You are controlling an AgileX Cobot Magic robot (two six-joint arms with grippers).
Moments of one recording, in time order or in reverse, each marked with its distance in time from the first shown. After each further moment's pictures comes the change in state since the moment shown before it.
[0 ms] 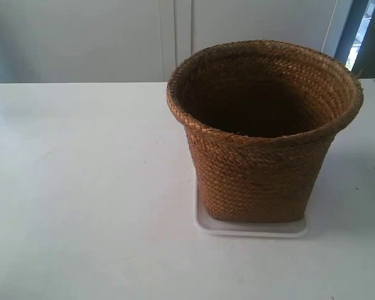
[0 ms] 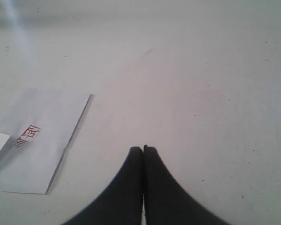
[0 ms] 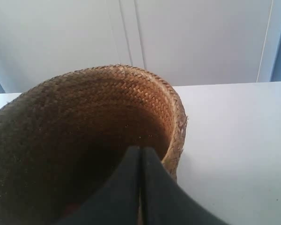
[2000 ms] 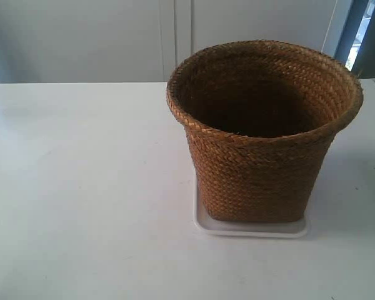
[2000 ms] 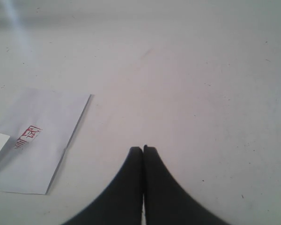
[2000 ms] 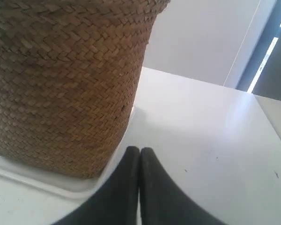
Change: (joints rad) left arm 0.000 0.000 0.000 0.002 0.002 0.002; right arm -0.094 -0.724 0.679 0.116 -0.084 -0.473
